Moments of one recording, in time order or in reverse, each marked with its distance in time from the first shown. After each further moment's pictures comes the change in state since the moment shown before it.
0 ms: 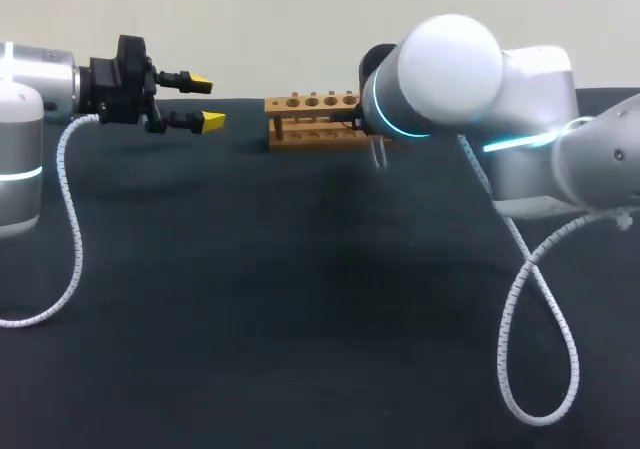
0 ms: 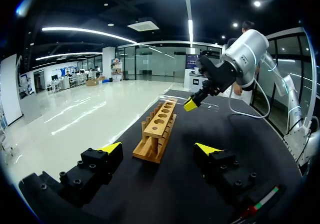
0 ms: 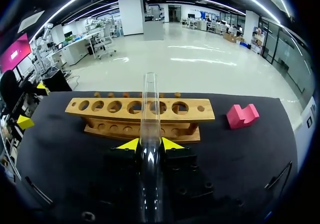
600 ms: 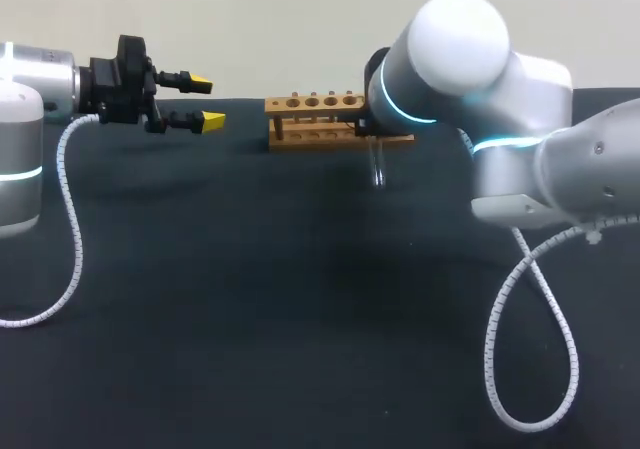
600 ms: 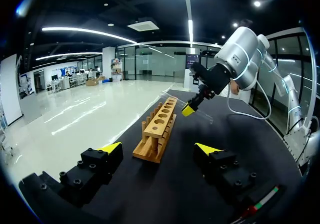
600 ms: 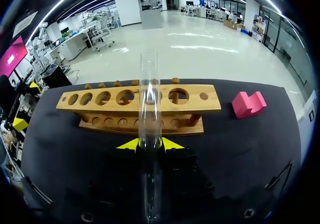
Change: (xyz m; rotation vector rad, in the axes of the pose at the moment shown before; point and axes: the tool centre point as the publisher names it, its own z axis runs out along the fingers) left arm 0.000 0.000 0.000 0.000 0.000 0.000; right arm 0.013 -0.006 0.015 -0.023 0.108 0.047
